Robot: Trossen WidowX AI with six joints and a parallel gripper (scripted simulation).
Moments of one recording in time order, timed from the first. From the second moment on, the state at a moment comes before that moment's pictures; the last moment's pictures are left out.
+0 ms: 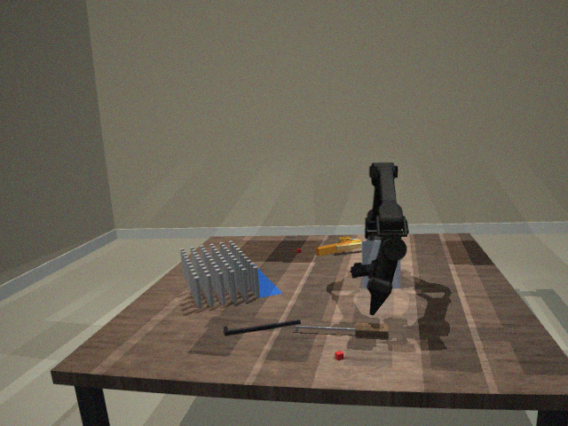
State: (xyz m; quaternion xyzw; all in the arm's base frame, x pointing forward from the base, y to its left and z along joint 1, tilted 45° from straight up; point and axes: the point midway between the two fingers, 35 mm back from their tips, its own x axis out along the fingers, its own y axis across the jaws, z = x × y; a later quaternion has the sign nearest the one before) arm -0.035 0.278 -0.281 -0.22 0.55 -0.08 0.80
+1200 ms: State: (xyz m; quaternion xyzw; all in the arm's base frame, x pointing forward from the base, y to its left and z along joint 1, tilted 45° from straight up) arm -0.026 0.240 -0.318 -0.22 0.55 -0.08 0.80
